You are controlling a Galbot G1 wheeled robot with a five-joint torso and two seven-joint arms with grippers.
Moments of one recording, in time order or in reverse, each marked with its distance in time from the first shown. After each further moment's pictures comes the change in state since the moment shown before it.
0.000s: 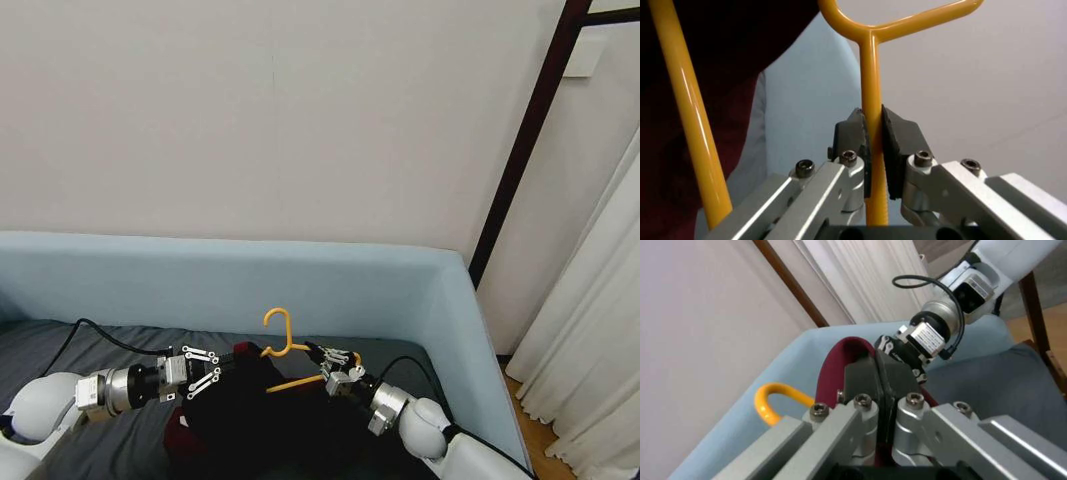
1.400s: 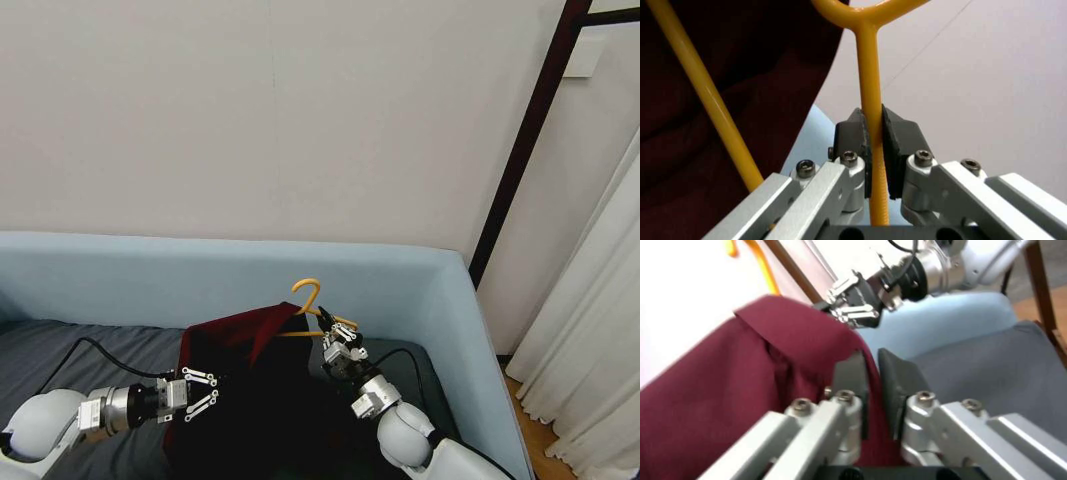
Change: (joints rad) left arm 0.051 -0.030 -0.031 0.046 0.067 -0.073 -0.014; right arm -0.020 -0.003 -0.067 0.136 0.228 -0.339 0.356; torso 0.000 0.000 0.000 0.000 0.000
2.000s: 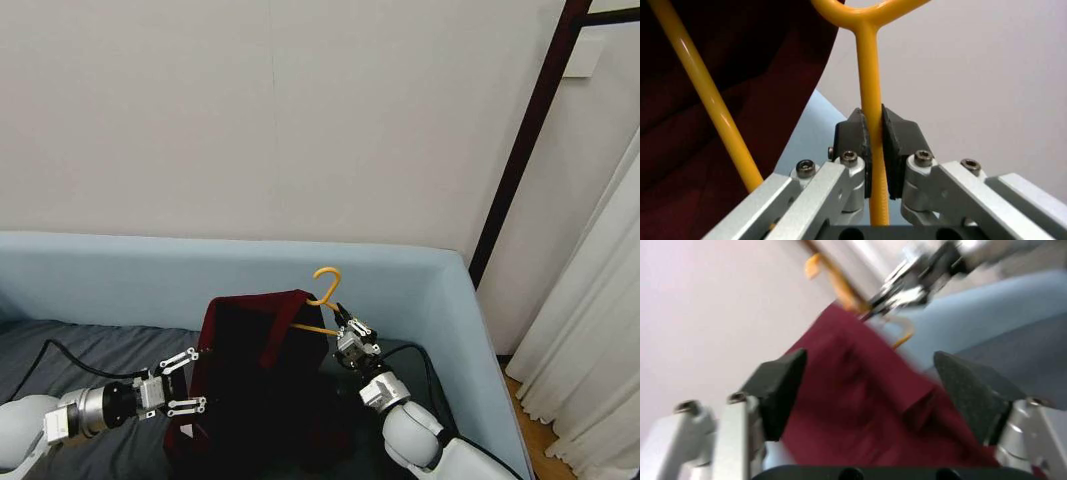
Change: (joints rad) left arm 0.111 0.032 -0.195 0.015 0.005 -0.142 -0.101; right arm -0.004 -0.076 0.009 0.142 0.139 -0.250 0.033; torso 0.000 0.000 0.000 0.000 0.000
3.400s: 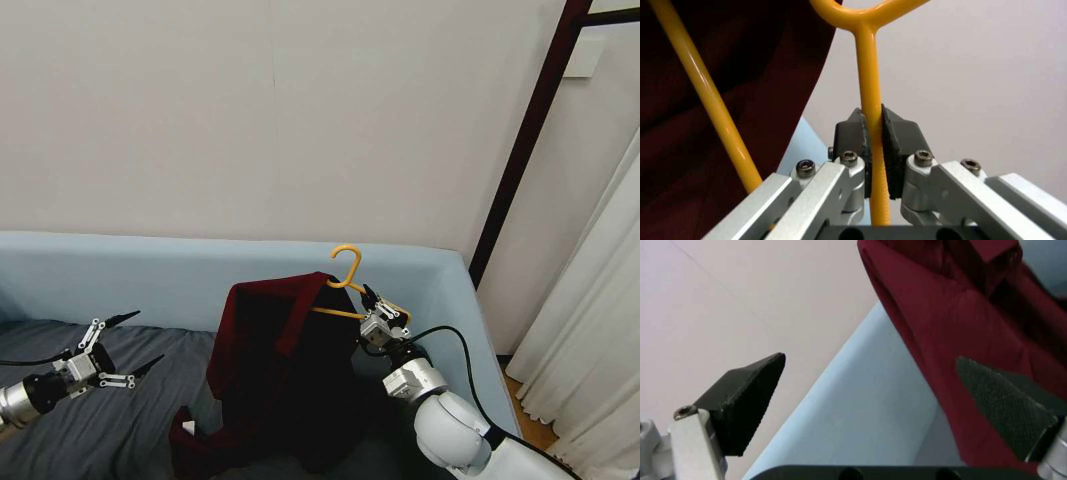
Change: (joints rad) left arm 0.044 0.028 -0.082 0.167 0.006 -0.042 -0.113; right arm -0.019 -0.124 0.075 0.179 -0.083 -0.093 -0.081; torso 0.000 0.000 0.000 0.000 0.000
